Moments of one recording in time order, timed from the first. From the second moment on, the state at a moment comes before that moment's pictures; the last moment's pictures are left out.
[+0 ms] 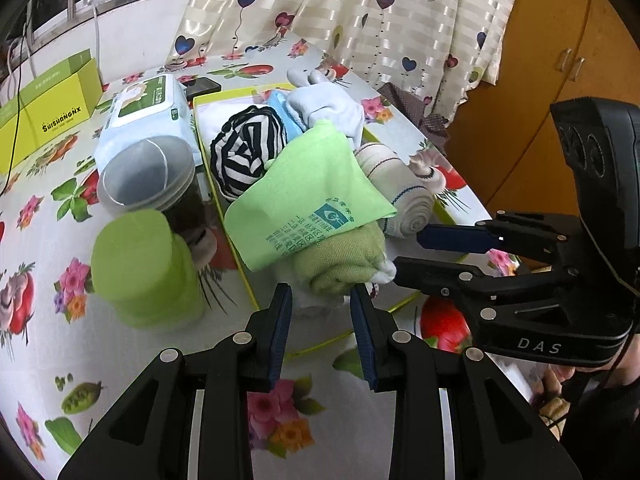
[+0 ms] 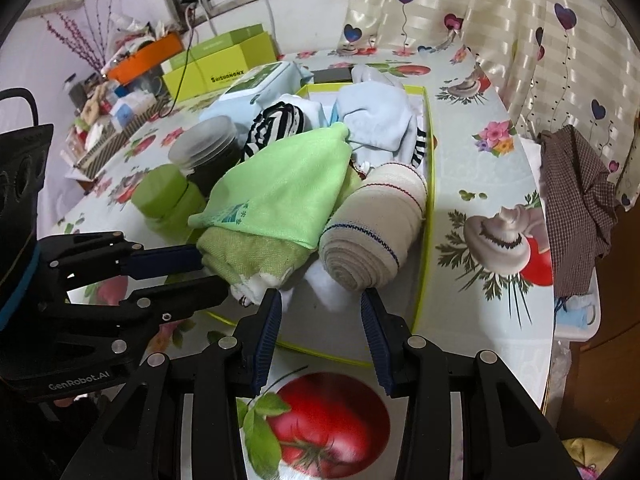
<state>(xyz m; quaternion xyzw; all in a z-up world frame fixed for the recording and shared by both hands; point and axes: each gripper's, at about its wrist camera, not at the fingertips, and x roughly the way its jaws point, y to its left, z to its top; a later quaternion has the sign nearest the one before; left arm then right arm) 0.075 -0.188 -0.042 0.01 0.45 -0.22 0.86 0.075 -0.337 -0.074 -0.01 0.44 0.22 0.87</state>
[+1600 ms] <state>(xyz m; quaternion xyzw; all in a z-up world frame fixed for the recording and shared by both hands) 0.015 -0.110 0.008 0.00 0.37 -0.12 0.92 -0.004 -0.266 -0.021 -0.05 0.36 0.17 0.92</state>
